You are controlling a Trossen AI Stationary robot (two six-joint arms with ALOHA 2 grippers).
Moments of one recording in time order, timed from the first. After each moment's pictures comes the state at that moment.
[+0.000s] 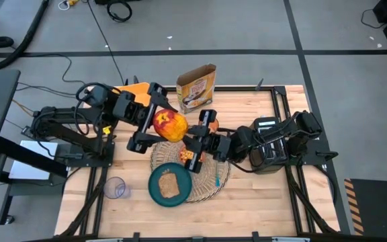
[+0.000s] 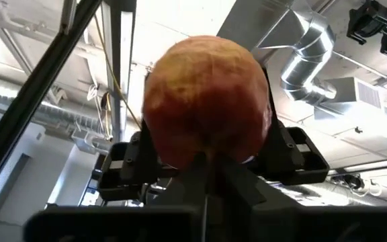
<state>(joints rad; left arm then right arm) -0.02 1.28 1.33 0.53 0.39 0.09 0.27 1.83 1.43 1.25 0.22 -0.57</state>
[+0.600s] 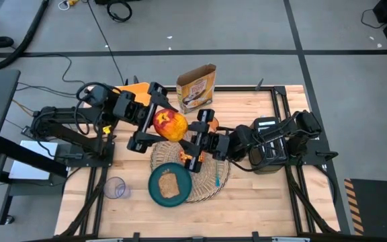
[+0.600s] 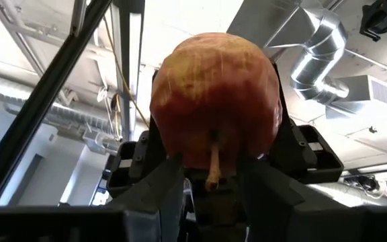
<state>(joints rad) -0.02 1.28 1.33 0.53 0.40 0.09 0.26 1.83 1.42 1.23 0.19 -0.54</state>
